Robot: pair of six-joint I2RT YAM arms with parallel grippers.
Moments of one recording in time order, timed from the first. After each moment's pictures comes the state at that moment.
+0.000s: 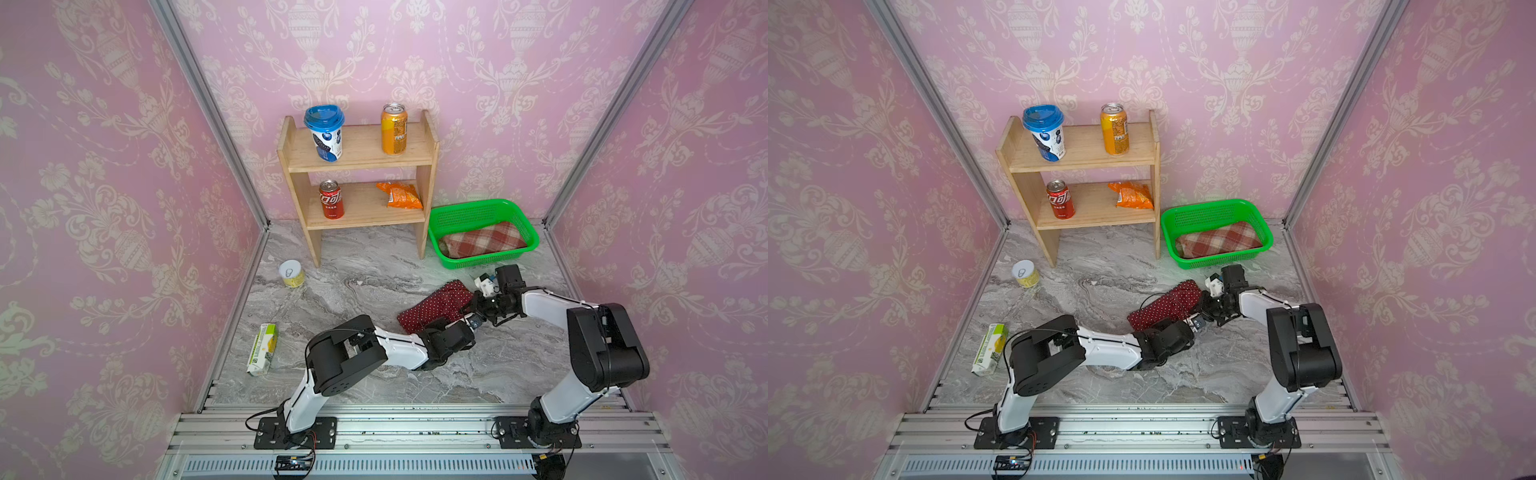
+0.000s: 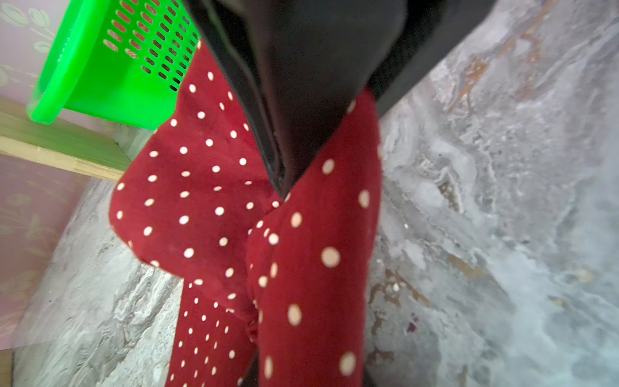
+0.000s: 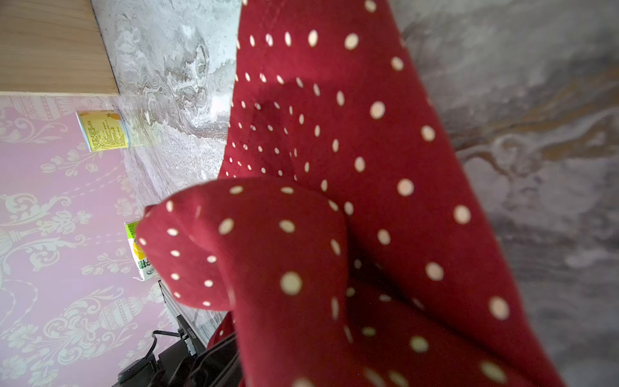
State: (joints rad) left arm -1.13 2.07 1.16 0.11 -0.54 0.17; right arm 0.10 1.65 0.83 -0.31 -0.64 0.50
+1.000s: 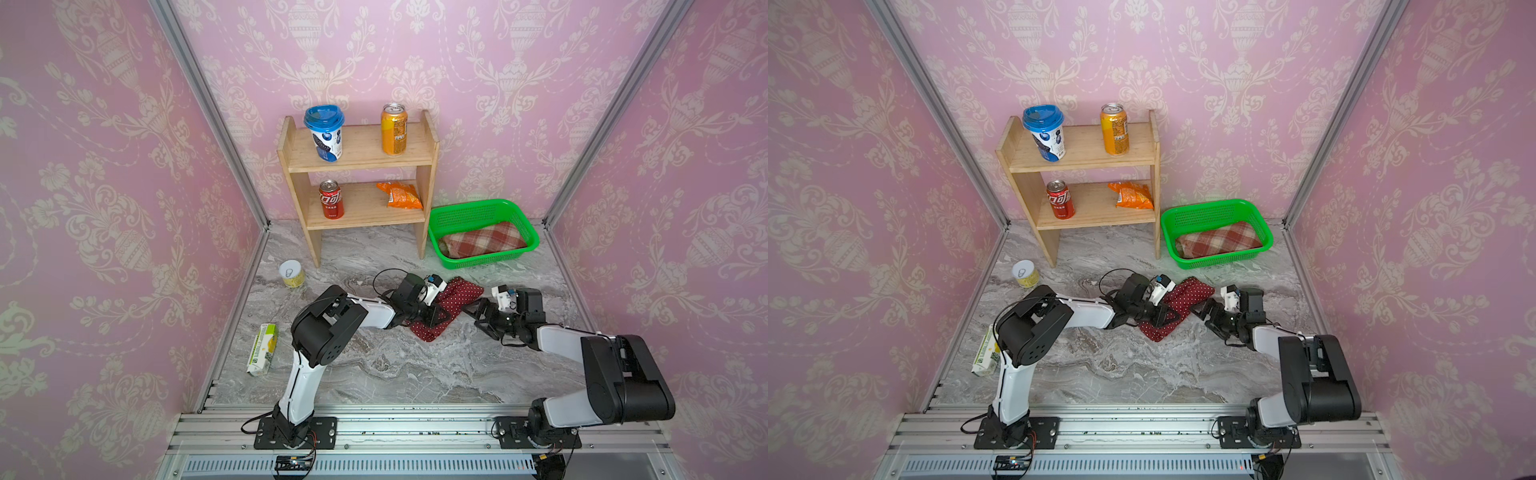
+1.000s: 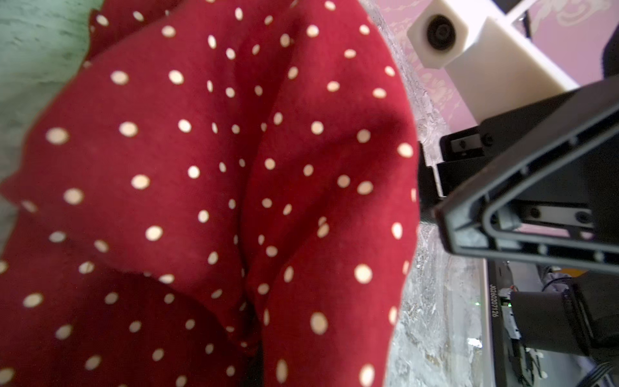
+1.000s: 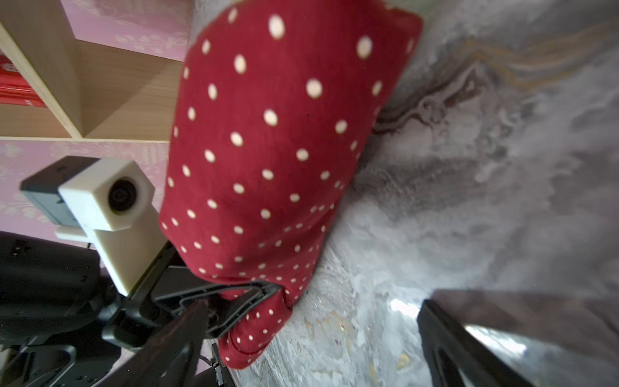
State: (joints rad) left arm -0.73 2.09 1.11 0.34 0.60 -0.43; right arm 0.00 1.50 0.45 0.27 -0.74 0.74
